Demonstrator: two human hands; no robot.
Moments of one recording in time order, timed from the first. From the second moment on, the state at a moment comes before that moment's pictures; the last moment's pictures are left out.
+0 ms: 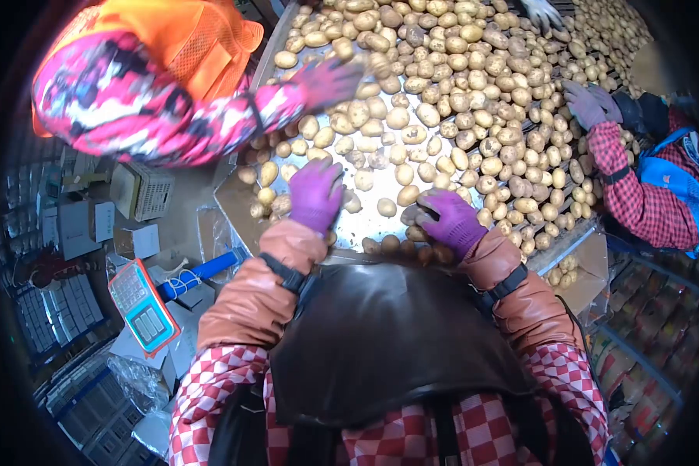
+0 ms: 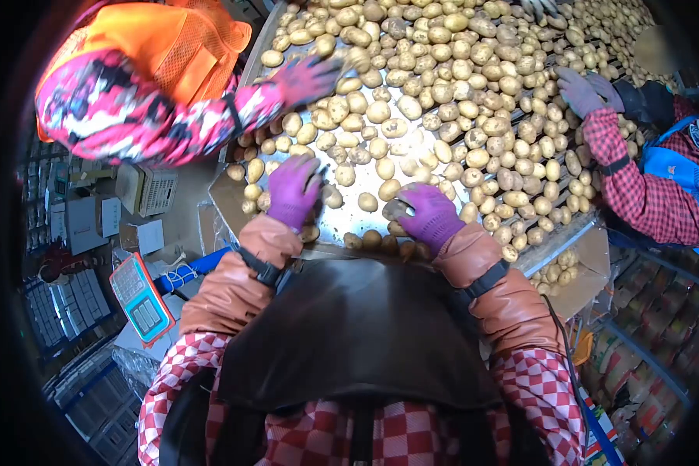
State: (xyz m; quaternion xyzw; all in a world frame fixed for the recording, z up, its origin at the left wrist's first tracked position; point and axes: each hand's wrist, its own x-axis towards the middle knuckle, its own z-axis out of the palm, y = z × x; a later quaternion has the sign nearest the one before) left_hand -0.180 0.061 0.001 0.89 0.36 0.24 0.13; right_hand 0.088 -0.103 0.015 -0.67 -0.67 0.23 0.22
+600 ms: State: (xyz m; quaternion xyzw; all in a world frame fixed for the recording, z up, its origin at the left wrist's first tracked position) left_hand -0.134 0.113 -0.006 0.49 0.53 0.15 0.68; right_hand 0.104 -0.025 0.011 -0.70 -0.60 0.32 0.22
